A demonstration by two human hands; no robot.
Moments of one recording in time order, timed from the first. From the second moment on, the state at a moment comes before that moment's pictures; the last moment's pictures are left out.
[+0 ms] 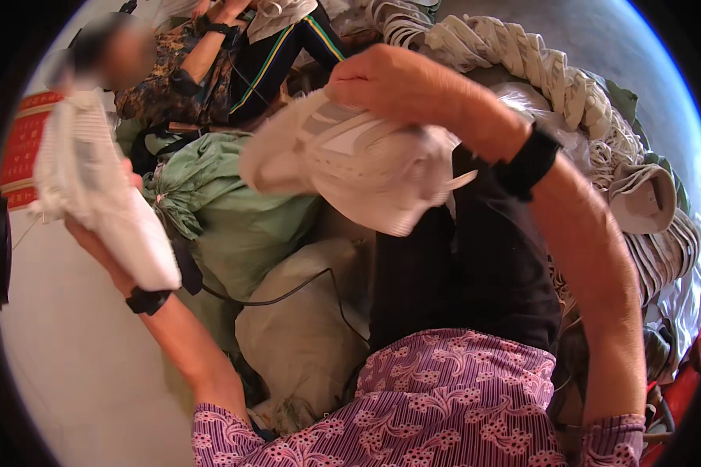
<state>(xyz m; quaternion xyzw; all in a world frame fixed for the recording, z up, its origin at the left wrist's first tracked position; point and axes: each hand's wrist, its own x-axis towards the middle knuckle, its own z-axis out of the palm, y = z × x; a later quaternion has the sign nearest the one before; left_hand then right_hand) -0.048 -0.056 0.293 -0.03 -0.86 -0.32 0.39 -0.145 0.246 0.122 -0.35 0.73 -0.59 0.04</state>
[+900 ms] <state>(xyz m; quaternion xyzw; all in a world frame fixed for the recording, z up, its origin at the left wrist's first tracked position) -0.018 -0.066 0.002 0.19 -0.89 -0.41 0.05 -0.089 0.278 0.095 -0.22 0.86 -0.46 0.01</state>
